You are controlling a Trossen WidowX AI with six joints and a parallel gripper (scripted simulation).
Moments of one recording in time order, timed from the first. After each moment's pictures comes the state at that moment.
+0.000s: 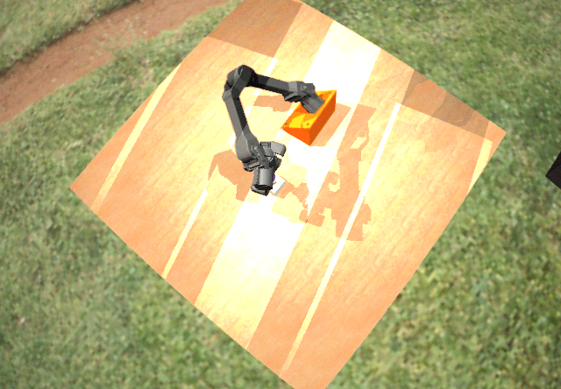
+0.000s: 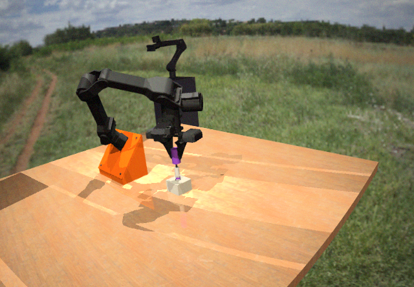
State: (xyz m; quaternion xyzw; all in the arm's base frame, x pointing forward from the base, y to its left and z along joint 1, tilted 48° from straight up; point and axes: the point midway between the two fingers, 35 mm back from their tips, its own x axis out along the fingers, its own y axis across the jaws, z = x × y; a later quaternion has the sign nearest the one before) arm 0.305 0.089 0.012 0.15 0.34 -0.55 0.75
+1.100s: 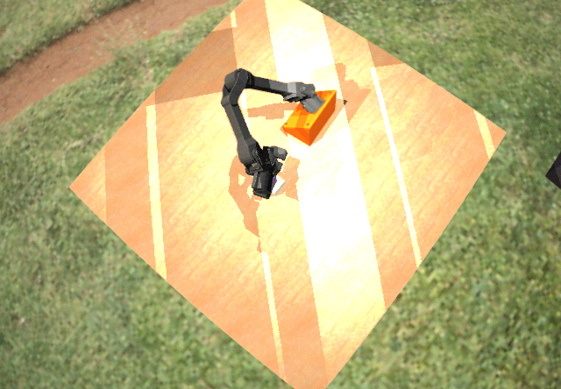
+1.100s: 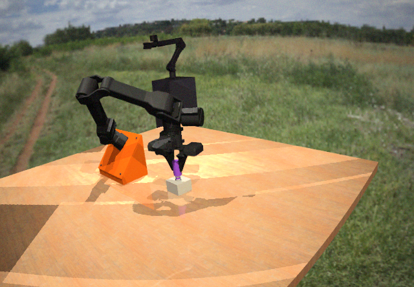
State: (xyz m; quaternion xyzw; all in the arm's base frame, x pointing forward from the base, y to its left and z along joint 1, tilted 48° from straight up) arm 0.311 0.057 -0.018 0.15 0.34 -0.55 0.75
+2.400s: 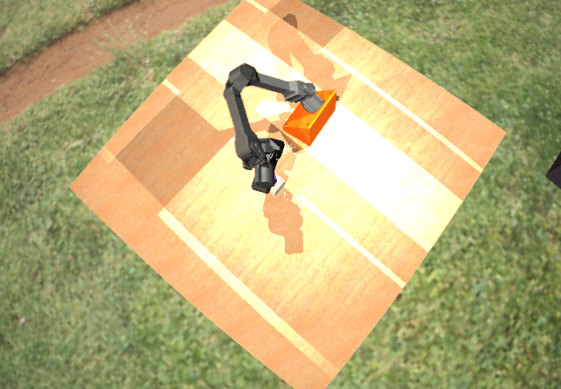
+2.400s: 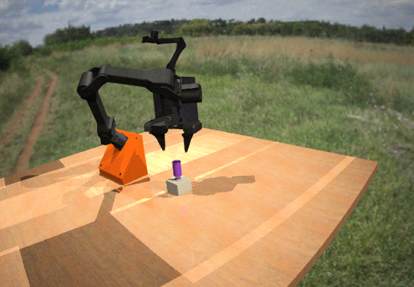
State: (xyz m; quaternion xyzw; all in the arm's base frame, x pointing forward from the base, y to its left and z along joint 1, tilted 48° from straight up) arm 0.299 0.108 0.029 0.13 0.36 -0.53 0.75
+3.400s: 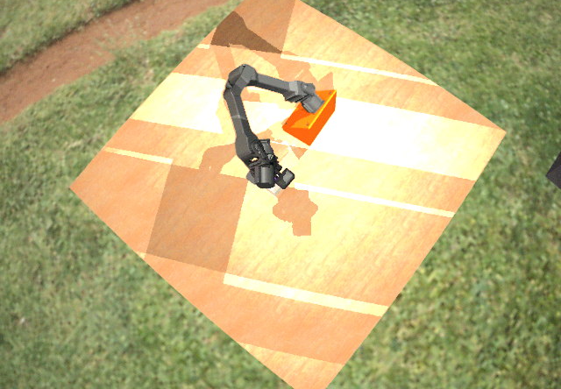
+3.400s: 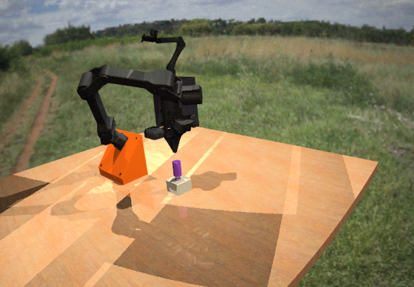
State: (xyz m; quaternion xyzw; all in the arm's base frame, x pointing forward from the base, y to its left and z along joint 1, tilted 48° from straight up) arm 0.299 0.105 0.026 -0.31 0.60 -0.25 0.70
